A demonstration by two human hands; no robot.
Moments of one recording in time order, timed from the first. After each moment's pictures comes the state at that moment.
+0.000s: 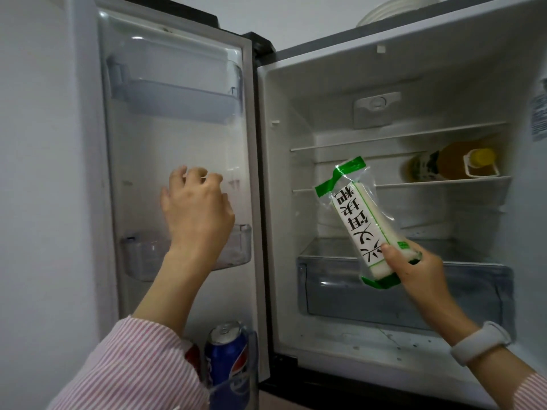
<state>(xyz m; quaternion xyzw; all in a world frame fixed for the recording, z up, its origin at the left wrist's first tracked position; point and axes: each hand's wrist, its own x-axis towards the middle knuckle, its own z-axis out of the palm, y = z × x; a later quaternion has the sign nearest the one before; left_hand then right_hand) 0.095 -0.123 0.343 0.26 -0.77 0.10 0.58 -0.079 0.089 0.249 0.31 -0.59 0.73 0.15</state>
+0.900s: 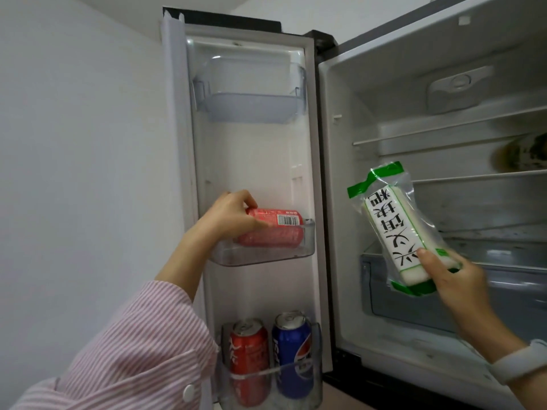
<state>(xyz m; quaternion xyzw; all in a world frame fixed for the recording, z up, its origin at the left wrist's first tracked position) 0.144 -0.172 0.356 0.31 -0.88 -0.08 0.35 -0.065 0.042 0.237 0.29 -0.56 0.77 0.10</state>
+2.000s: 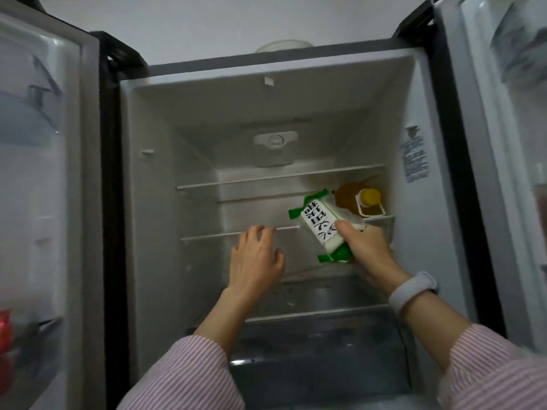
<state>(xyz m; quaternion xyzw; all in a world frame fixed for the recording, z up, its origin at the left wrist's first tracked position) -0.184 -0.042 0.328 0.00 -0.88 -0.02 0.47 -0.213 0.137 0.341 0.17 -0.64 0.72 0.23</state>
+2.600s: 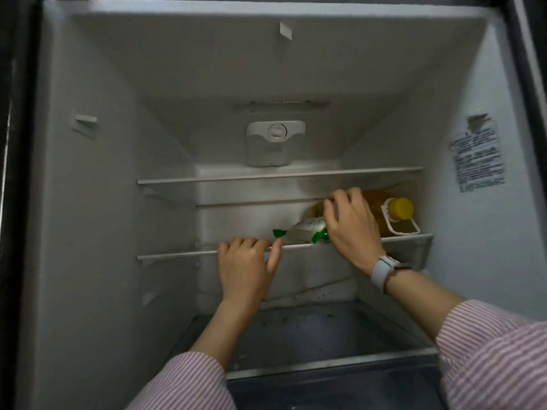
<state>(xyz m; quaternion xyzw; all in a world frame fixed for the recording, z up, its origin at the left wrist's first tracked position) -0.324 -0.094 0.342 -0.02 -0.75 0.01 0.66 -0.344 0.081 0.390 0.22 -0.75 0.27 0.56</state>
